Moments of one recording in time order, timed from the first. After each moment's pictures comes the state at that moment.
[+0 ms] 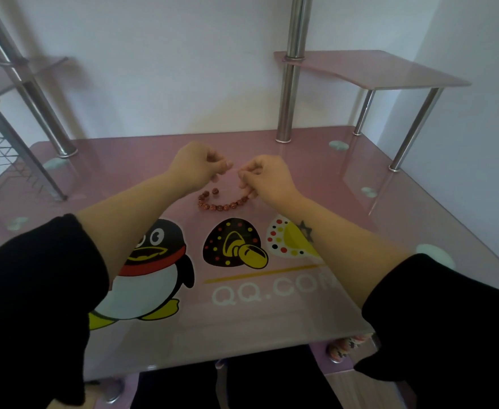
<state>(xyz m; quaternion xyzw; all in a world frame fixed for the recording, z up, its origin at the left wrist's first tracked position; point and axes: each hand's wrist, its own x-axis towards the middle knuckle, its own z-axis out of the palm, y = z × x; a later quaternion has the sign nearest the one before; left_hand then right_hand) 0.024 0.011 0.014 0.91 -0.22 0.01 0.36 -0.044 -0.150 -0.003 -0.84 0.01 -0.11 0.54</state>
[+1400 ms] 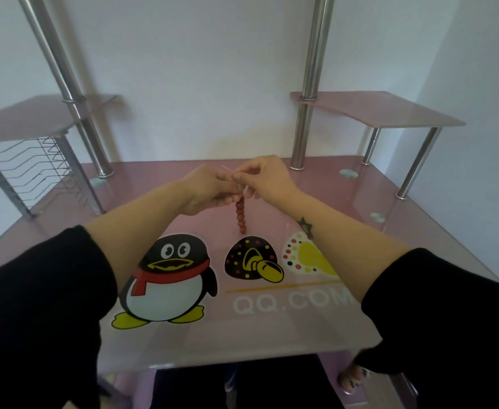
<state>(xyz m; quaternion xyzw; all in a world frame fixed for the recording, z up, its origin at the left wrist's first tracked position) 0.000 0.042 0.049 0.77 -0.14 -0.22 0.58 -0.036 -0.118 0.047 -0.86 -0.09 -0.14 0.48</state>
